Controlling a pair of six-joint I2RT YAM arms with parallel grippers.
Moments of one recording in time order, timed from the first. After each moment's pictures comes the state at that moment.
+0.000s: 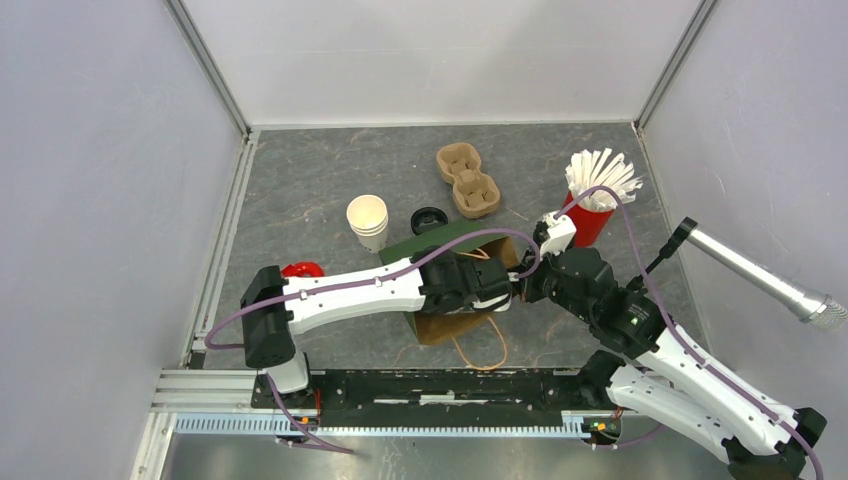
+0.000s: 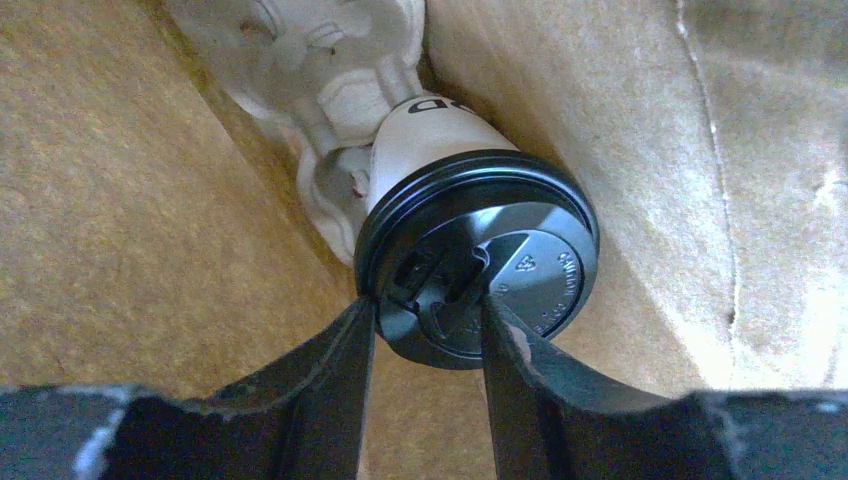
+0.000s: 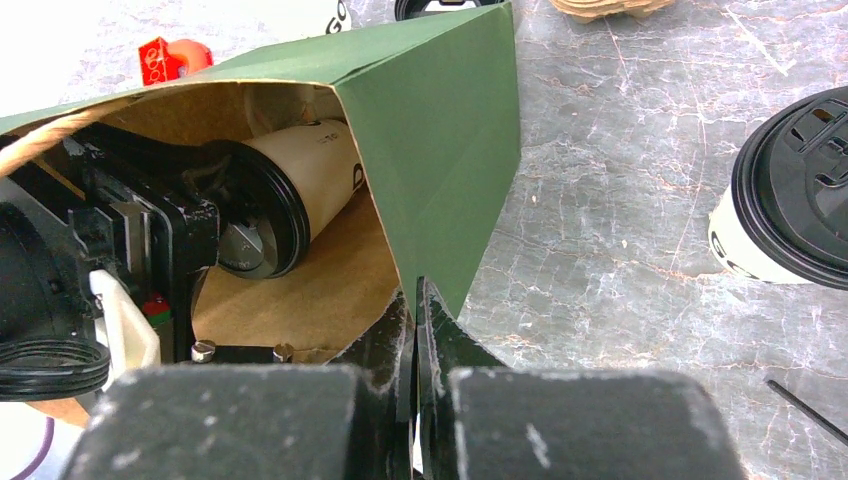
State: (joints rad) left arm -1.28 1.71 1.52 -1.17 -0.49 0.36; right arm 0.80 0.66 0.69 -0.46 0.12 0.43
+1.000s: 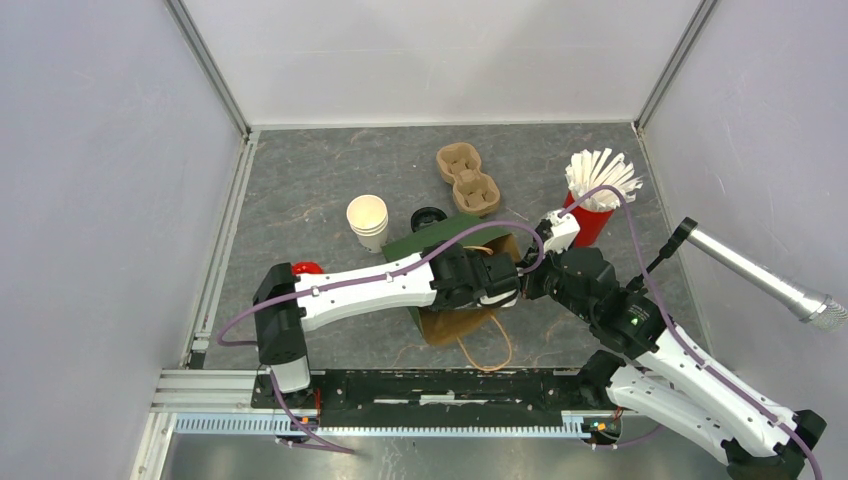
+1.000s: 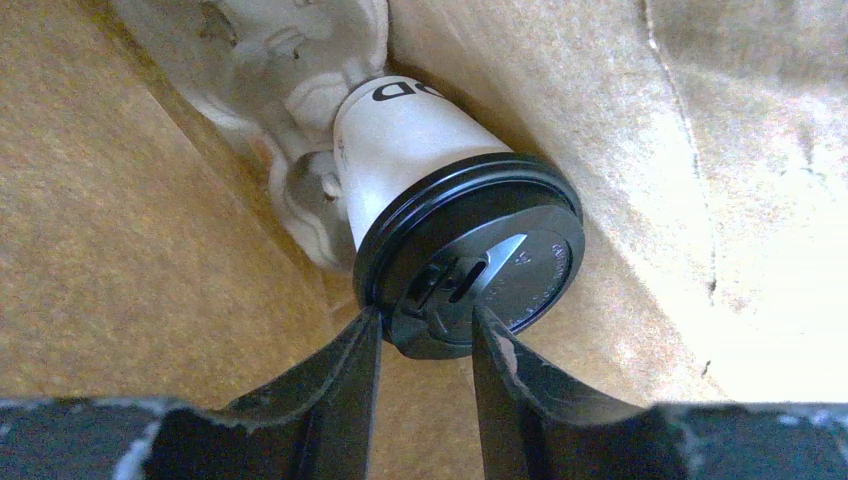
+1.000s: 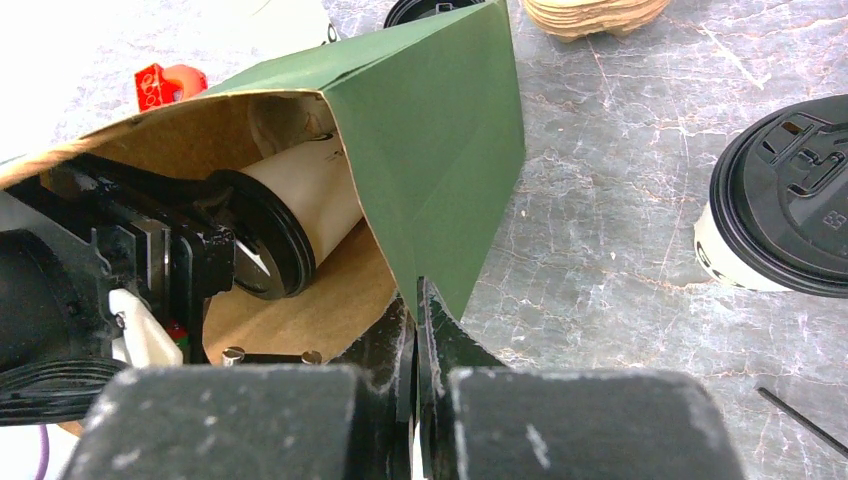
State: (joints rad) left arm -1.27 1.77 1.61 -1.23 -0.46 0.32; right arm 0.79 0.65 0.68 -0.43 0.14 0.44
